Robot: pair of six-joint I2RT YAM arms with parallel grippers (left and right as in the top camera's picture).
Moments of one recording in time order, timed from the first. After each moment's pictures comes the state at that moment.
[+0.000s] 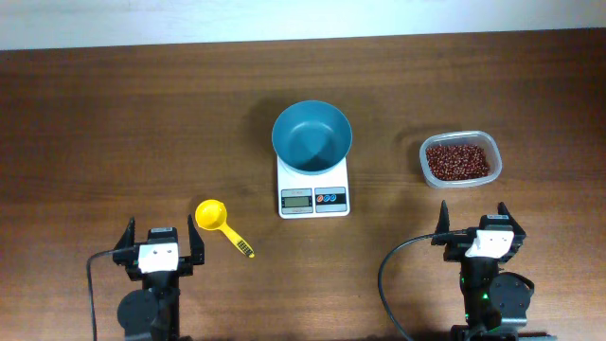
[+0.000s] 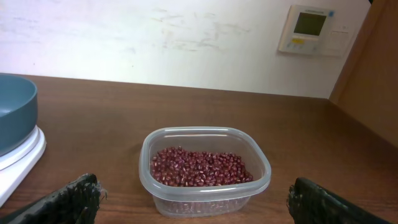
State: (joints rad) left arm 0.12 0.02 0.04 -0.13 -0.01 0.22; right arm -0.08 0.01 0.01 -0.07 0.04 -0.11
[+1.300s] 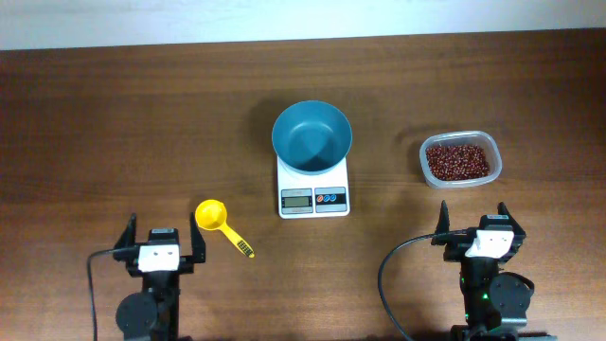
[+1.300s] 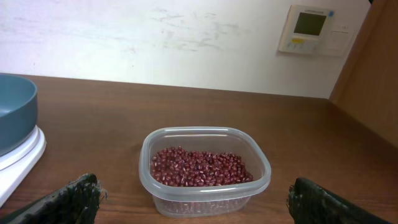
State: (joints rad) left arm 0.12 0.02 0.04 -0.08 0.05 0.22; right arm -0.08 0.01 0.01 -0.07 0.04 -0.11
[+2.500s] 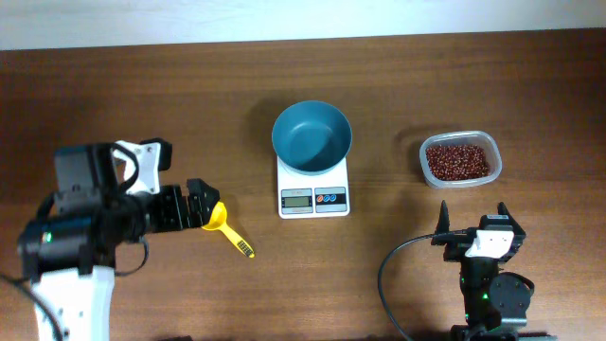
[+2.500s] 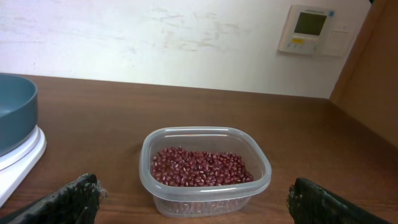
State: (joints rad) left arm 0.12 1.14 1.26 -1.21 0.45 -0.02; right arm -0.08 0.01 0.01 -0.07 0.04 -0.11
